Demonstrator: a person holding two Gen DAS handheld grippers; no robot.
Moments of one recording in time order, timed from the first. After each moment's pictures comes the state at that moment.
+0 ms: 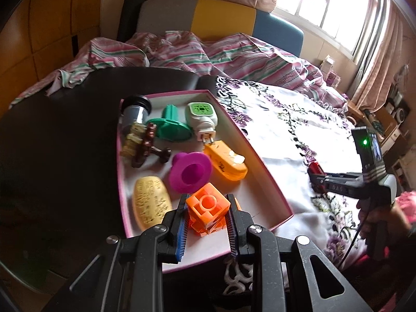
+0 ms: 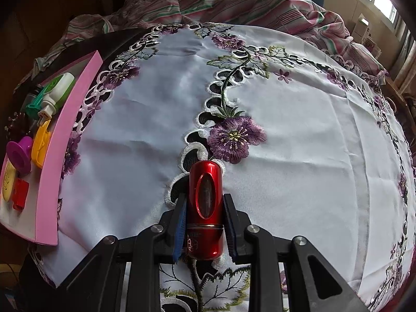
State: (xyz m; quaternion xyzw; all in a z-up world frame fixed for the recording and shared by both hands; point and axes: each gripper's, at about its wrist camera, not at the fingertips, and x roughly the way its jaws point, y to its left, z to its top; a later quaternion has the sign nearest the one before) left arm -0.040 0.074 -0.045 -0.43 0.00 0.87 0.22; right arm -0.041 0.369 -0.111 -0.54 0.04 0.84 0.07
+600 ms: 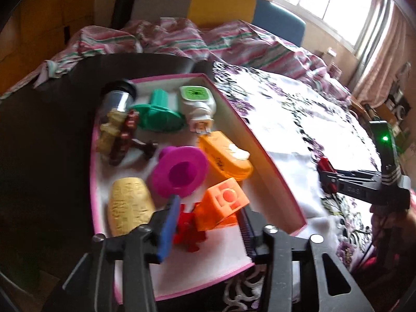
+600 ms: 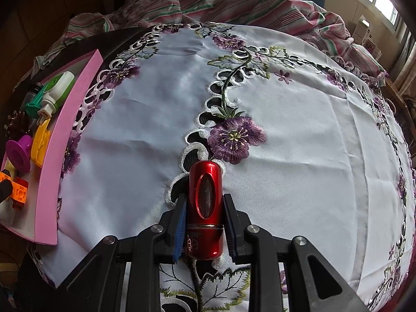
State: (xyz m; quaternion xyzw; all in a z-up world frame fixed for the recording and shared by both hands) left arm -0.060 0.086 -0.074 -0.45 0.00 0.87 0.22; right arm -0.041 0.368 -0.110 -0.54 0.04 0.84 0.07
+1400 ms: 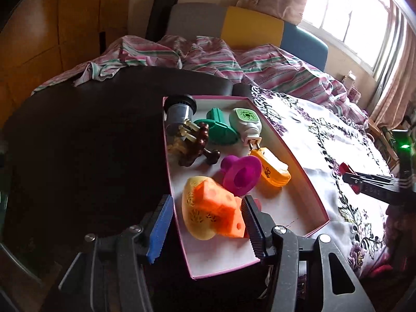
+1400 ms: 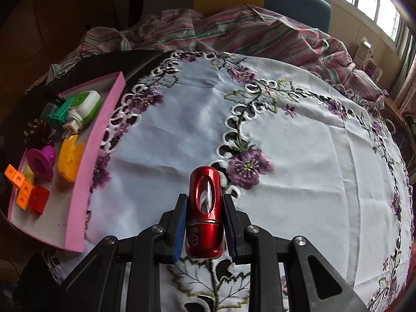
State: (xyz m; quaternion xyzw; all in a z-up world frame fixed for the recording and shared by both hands) left arm -0.046 0.024 -0.056 -0.42 -0.02 0.90 0.15; right arm -0.035 0.334 -0.066 -0.48 0.02 0.88 0.04
